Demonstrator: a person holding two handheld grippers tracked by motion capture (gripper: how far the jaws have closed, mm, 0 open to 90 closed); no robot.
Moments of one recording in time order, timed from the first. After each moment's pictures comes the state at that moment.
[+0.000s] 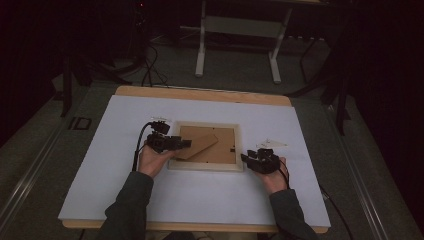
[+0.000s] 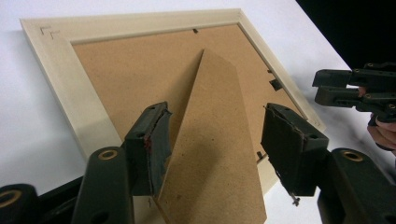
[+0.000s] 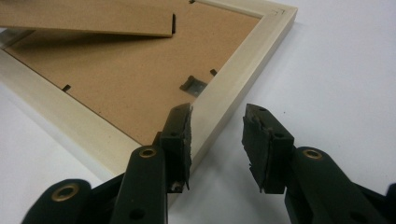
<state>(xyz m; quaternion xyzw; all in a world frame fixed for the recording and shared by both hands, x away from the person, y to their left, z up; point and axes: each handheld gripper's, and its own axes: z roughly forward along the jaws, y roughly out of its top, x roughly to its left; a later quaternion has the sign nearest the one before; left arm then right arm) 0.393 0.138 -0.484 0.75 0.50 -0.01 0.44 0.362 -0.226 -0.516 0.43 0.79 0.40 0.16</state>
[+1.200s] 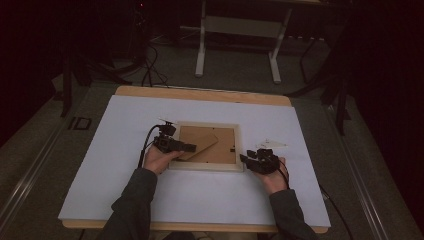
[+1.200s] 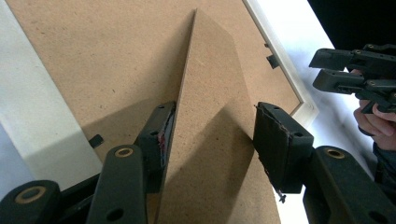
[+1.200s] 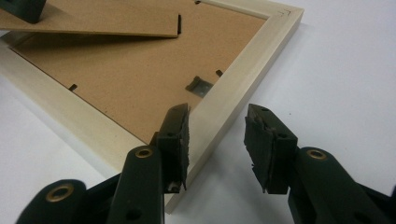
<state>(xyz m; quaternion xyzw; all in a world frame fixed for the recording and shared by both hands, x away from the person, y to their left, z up) 0.414 0.127 -0.511 0.75 0.49 -0.10 0.42 0.361 -0.225 -0.515 0.42 0.79 0.41 0.16</state>
